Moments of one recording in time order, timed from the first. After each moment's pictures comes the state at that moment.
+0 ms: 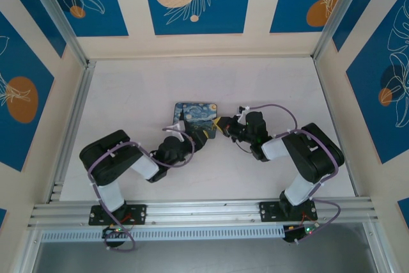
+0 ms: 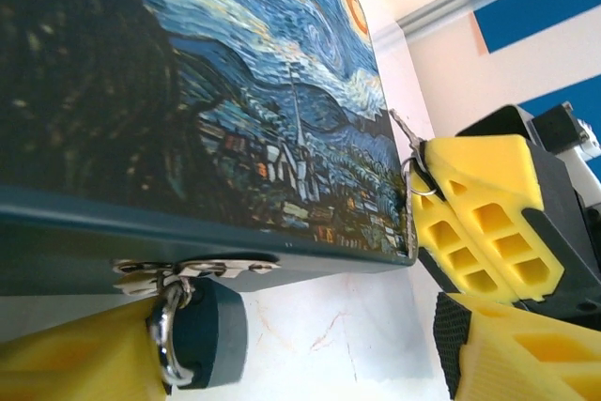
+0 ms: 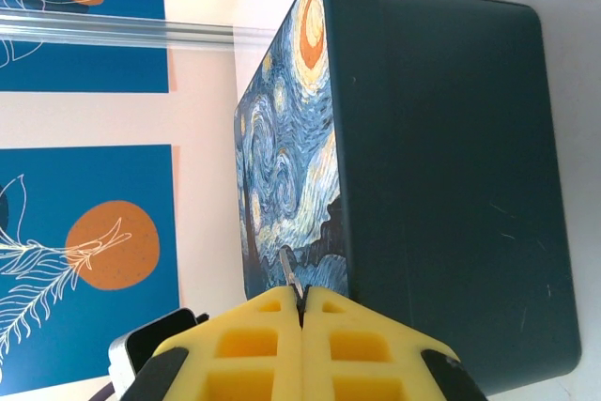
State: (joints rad) left arm -0.85 1.78 0.40 1.10 -0.14 -1.07; right arm 0.47 1.66 0.46 0.87 -0.44 1.31
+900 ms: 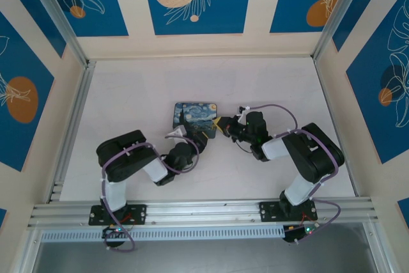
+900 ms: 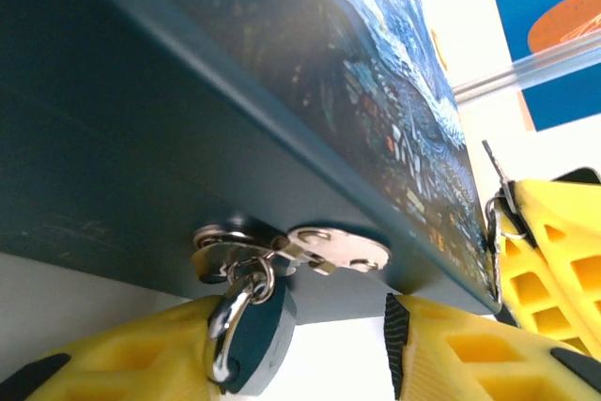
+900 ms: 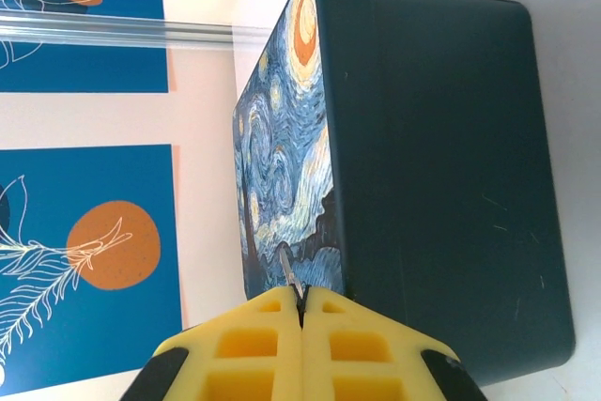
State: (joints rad) left arm -0.96 1.93 0.45 1.15 -0.43 -1.21; right arm 0.46 1.66 0.46 0.87 -0.46 1.31
